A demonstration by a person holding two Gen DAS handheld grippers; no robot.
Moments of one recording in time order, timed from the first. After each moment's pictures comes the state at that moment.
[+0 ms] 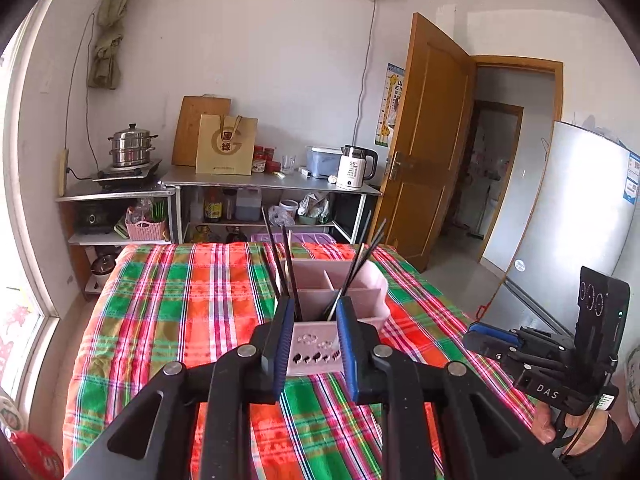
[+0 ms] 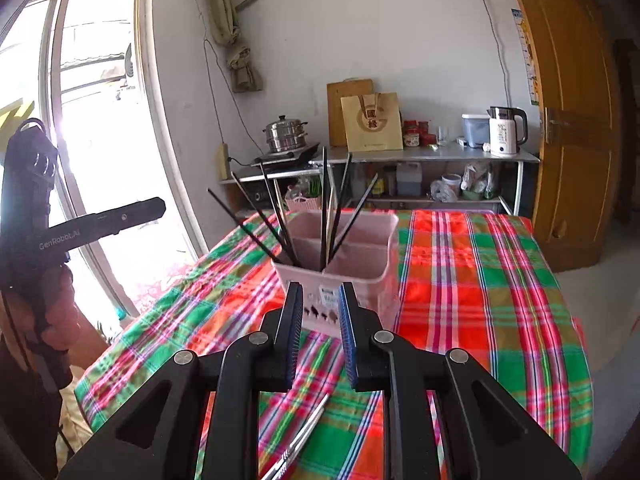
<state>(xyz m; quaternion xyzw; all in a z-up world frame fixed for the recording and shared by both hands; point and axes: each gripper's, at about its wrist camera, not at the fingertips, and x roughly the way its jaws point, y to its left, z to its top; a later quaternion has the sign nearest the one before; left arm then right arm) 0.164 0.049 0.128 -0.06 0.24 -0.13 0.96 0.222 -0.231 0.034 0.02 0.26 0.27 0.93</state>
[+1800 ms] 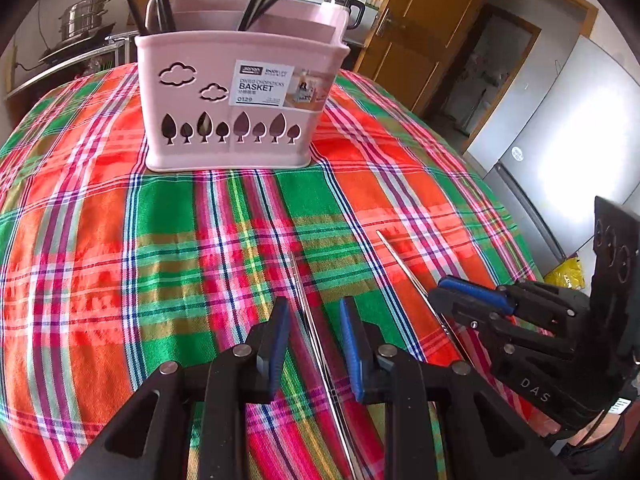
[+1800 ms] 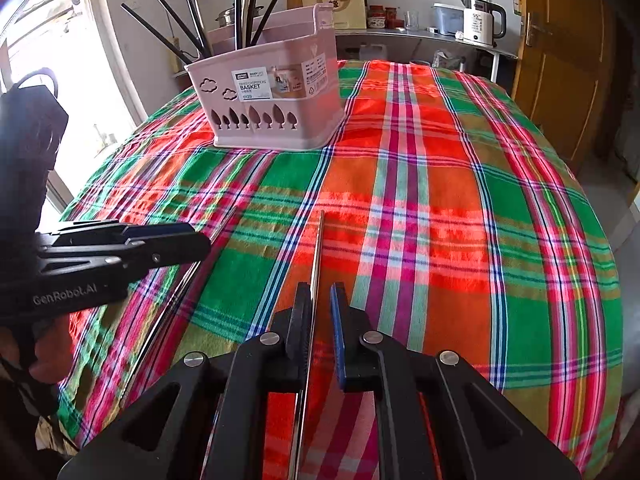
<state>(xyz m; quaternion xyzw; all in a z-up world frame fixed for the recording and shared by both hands) 0.207 -0.062 -0.055 -0.06 0.47 -0.17 0.86 0.244 -0.252 -0.089 -0.04 0.42 0.22 0.88</state>
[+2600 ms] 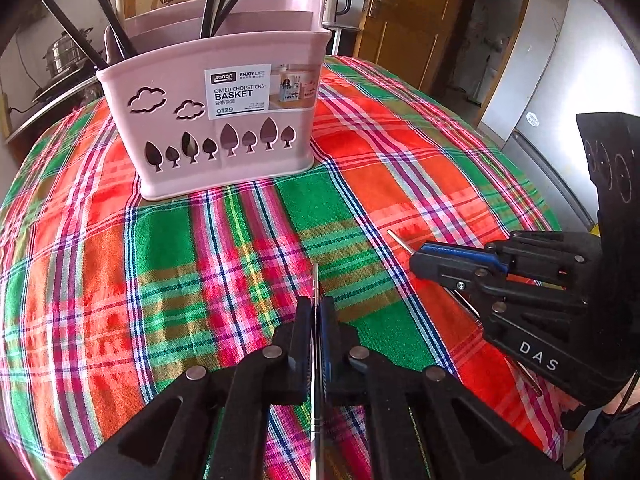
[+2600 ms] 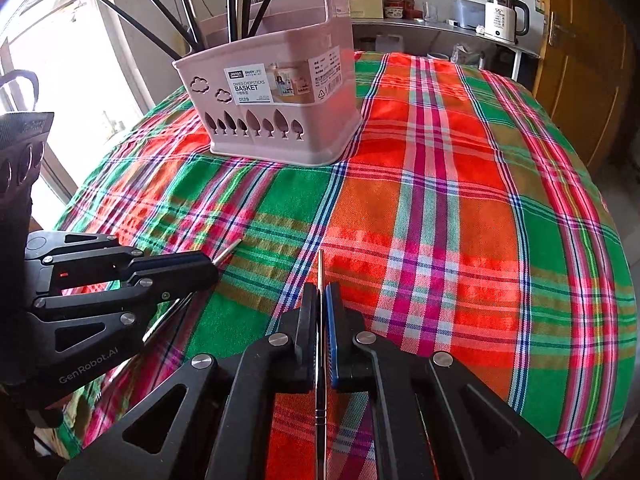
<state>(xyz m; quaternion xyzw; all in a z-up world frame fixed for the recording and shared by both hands) 0.225 -0.081 -0.055 0.02 0.47 -0.16 0.87 0.278 -0.241 -0.090 -0.04 0.44 0.24 0.86</state>
